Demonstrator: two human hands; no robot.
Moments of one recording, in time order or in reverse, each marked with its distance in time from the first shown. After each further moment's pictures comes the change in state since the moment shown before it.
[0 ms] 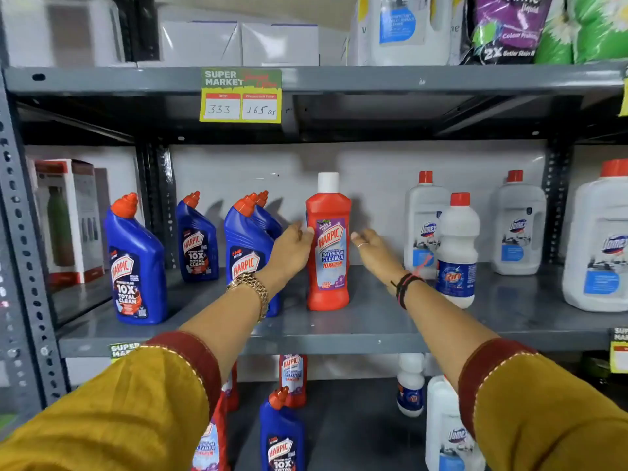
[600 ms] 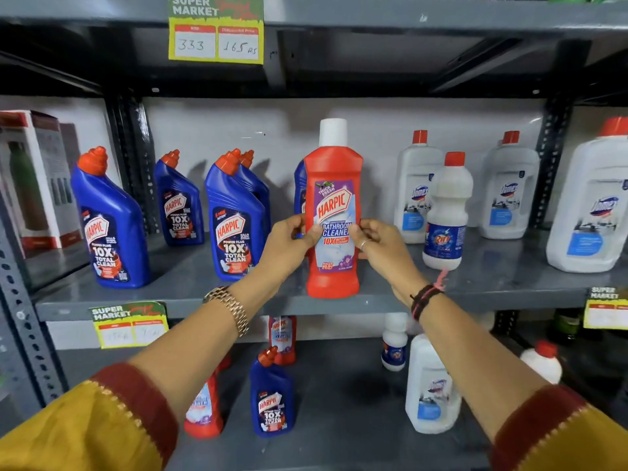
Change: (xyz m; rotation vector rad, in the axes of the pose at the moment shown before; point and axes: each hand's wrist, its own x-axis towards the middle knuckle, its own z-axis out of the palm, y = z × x) left_hand -0.054 -0.008 0.015 -0.281 -0.107 -0.022; right_hand -0.062 0.019 -0.012 0.241 -0.037 -0.037
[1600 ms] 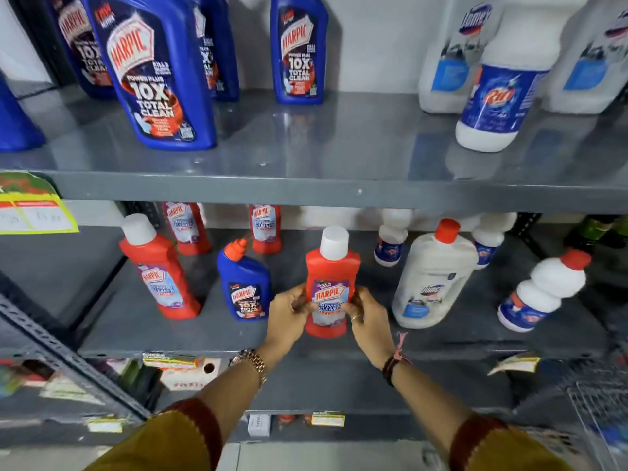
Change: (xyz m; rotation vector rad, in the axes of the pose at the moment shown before) left_hand -0.135 -0.263 0.110 0.064 -0.024 -0.399; right_hand -0.152 0.277 0.030 -0.221 -0.119 0.280
